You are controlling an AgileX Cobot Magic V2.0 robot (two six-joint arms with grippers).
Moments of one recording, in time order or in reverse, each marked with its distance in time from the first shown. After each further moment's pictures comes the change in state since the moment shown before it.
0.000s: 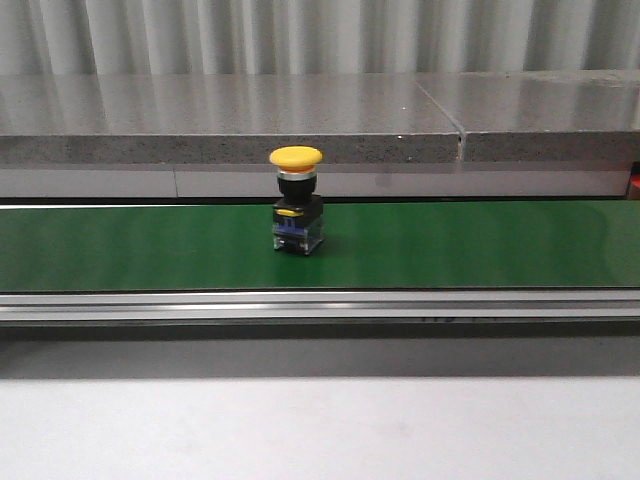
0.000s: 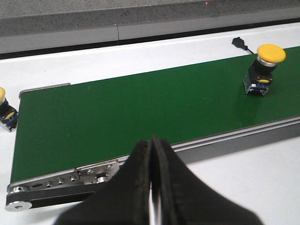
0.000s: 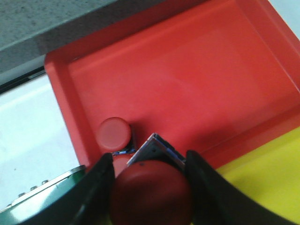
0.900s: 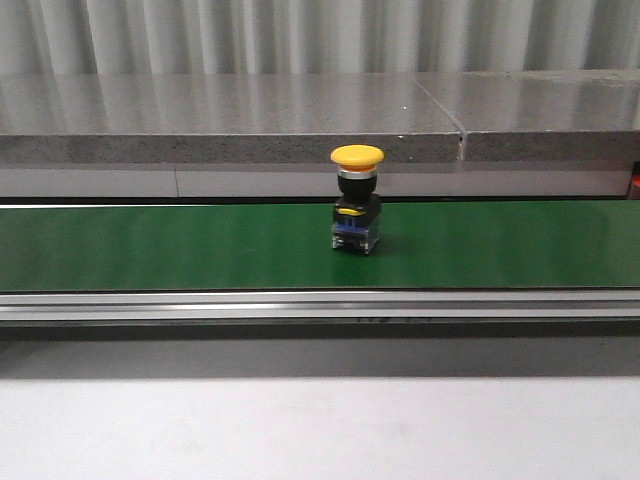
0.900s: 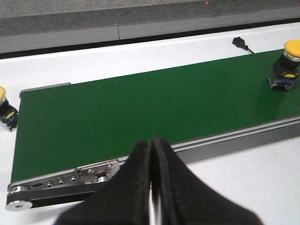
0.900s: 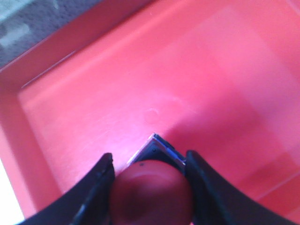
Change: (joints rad) left arm 0.000 0.000 0.000 0.000 0.001 0.000; right arm -0.028 0.355 -0.119 0.095 -0.166 0.017
